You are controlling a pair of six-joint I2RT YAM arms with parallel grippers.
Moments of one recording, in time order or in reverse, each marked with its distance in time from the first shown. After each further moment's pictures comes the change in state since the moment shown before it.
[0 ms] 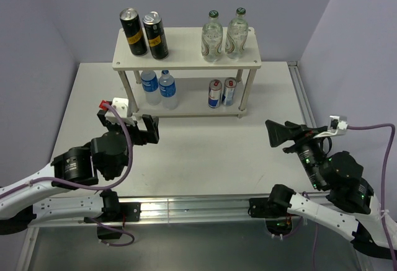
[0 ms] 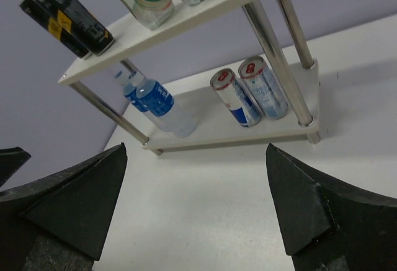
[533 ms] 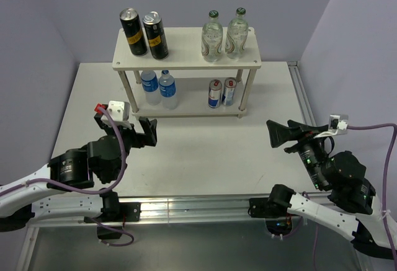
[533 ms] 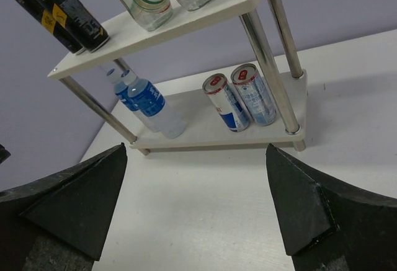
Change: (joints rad) left arm -0.052 -0.032 -0.007 -0.023 -0.039 -0.022; right arm 0.000 0.001 0.040 -0.004 -0.003 -0.099
